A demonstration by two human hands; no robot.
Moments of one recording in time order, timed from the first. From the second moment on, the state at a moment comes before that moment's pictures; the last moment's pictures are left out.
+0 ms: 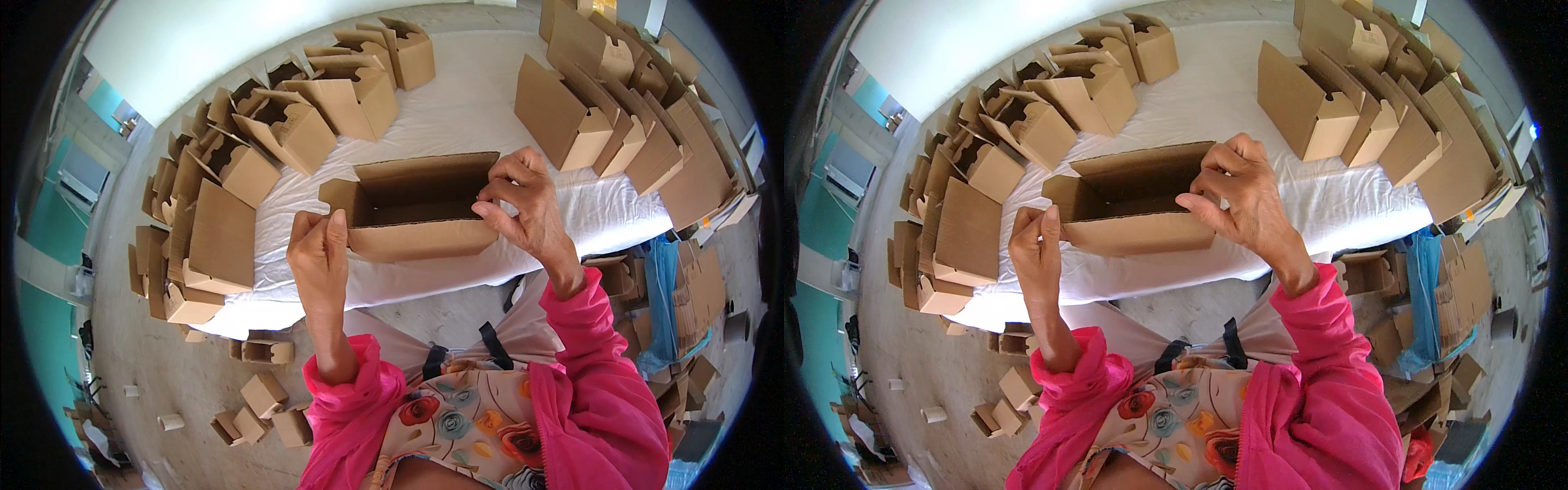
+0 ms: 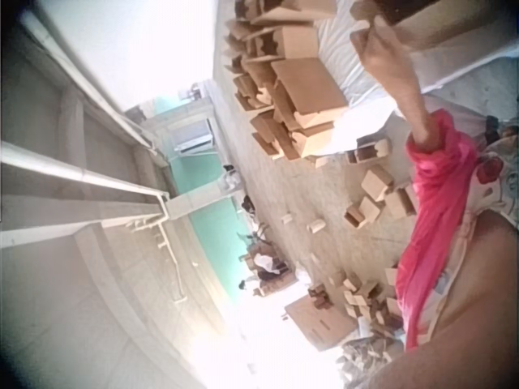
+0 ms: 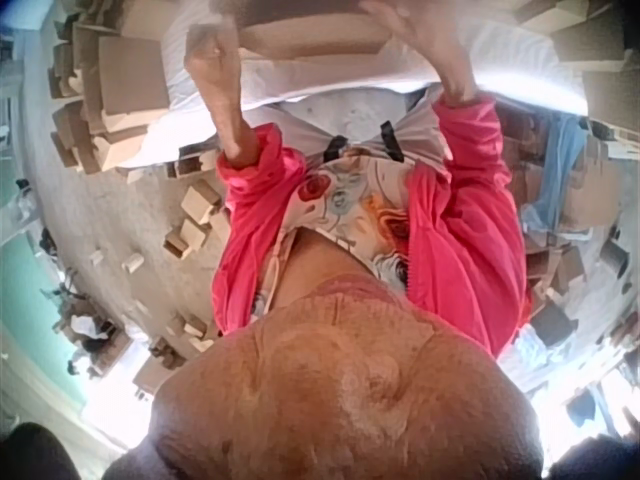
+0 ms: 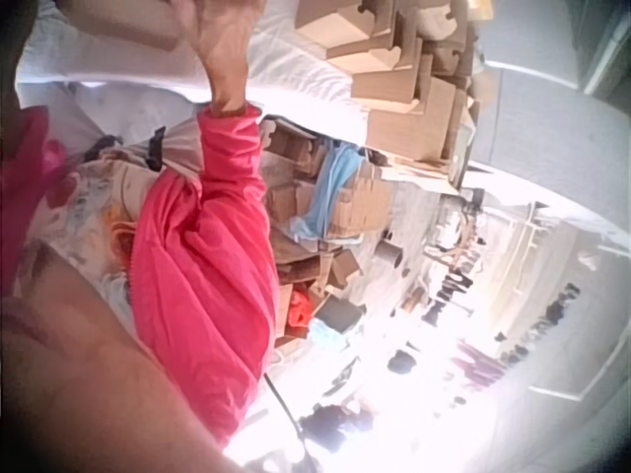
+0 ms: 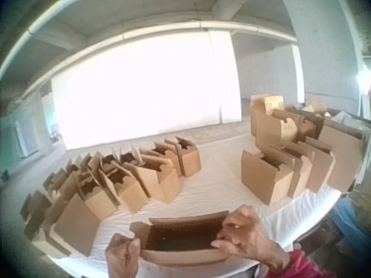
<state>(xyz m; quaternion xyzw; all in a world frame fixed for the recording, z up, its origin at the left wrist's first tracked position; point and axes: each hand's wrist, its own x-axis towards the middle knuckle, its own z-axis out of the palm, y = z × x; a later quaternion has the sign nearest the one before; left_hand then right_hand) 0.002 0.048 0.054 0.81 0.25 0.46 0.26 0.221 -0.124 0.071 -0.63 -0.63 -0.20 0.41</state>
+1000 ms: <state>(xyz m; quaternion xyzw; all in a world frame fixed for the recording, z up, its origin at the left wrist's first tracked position) -0.016 0.088 0.043 0.83 0.18 0.31 0.43 0.199 -0.142 0.024 -0.68 -0.57 -0.15 0.44</state>
